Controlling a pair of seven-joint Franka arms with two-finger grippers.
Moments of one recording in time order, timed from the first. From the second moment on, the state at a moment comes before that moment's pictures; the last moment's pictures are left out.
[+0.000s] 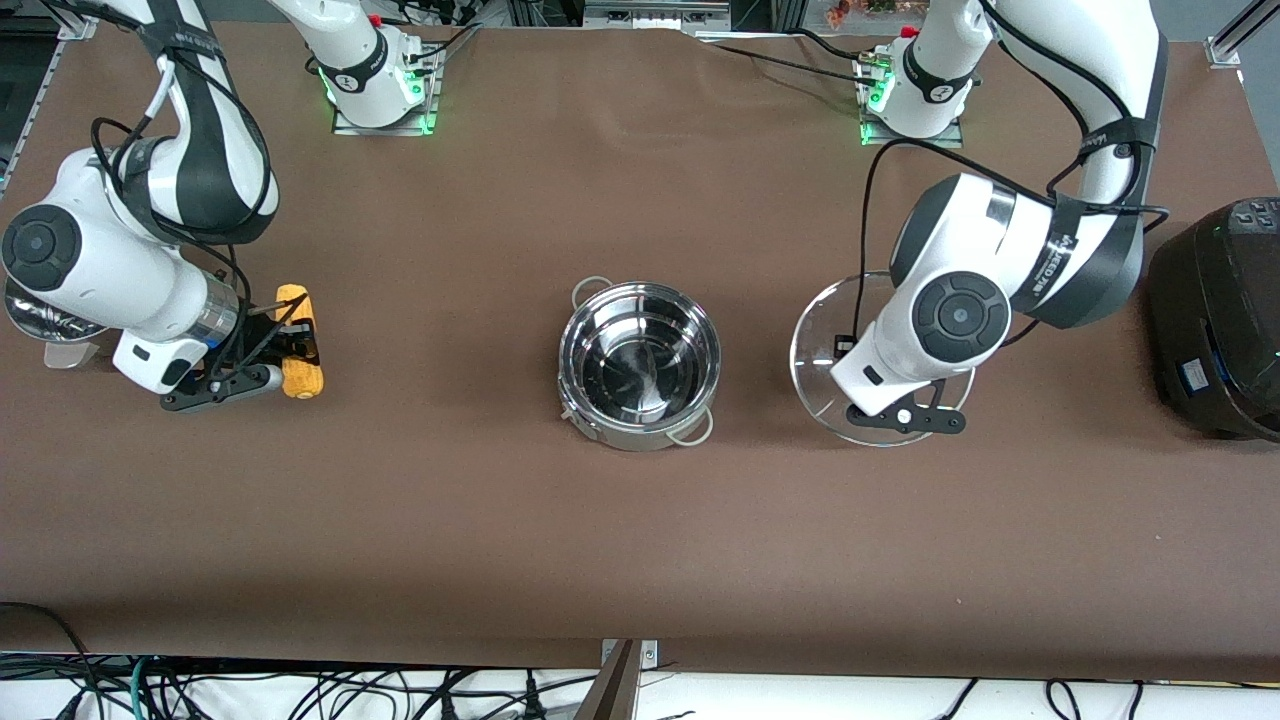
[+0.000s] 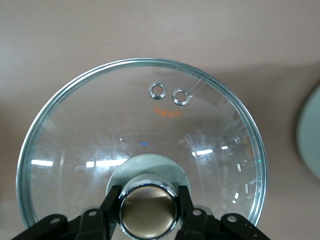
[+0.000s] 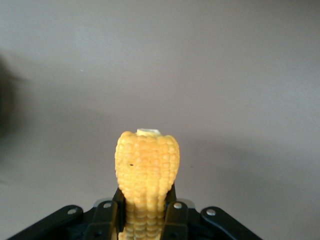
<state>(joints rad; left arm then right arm) -0.30 0.54 -0.05 -1.37 0.12 1.61 -0.29 -0.01 0.25 0.12 -1.83 0.05 2.06 -0.15</state>
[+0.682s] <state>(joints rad) -0.09 0.54 -0.05 -1.74 0.14 2.08 0.00 0.02 0.21 0.36 -1.79 -0.01 2.06 0.32</state>
